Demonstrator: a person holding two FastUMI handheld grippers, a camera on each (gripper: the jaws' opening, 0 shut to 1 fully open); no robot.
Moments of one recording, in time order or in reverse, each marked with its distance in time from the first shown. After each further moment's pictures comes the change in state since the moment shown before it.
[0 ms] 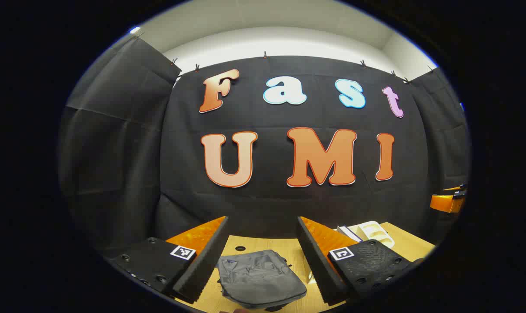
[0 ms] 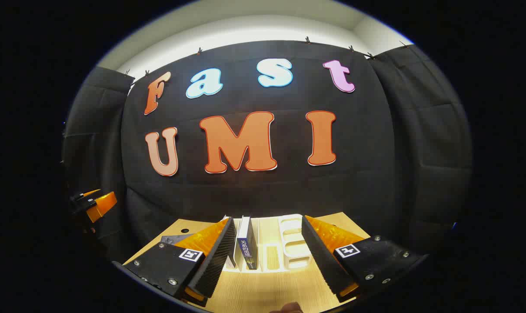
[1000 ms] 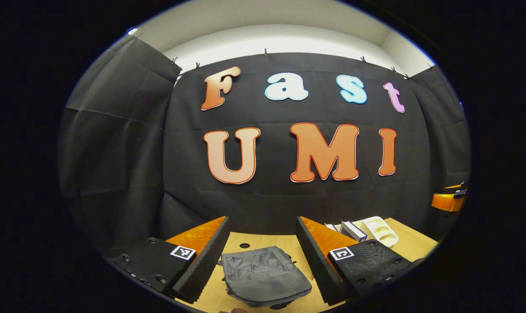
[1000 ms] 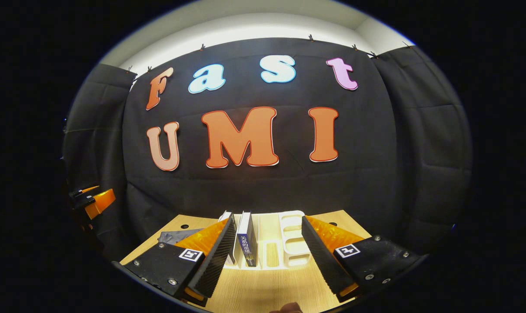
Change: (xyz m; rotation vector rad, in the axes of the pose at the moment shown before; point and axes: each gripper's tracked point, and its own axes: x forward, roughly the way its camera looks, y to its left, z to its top) left arm -0.002 0.010 -0.009 0.021 0.023 0.020; right arm 0.001 0.000 -0.013 -0.014 0.025 0.006
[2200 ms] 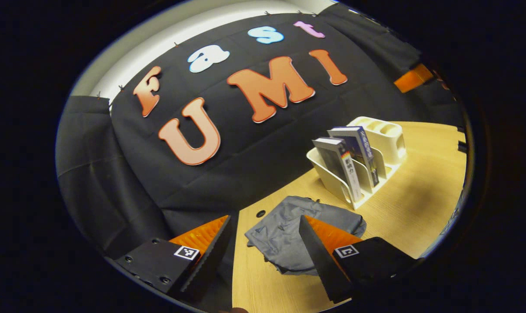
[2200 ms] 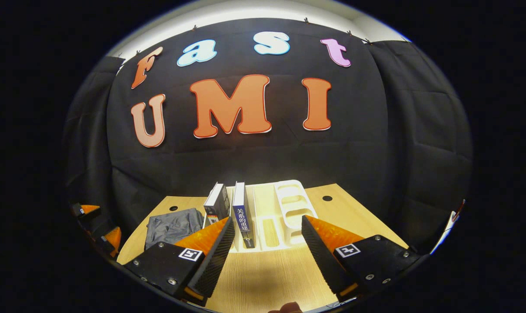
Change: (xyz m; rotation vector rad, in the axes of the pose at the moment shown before) left arm -0.001 0.006 -0.184 0.572 0.215 -0.230; right arm 0.012 0.025 -0.086 0.023 0.169 -0.103
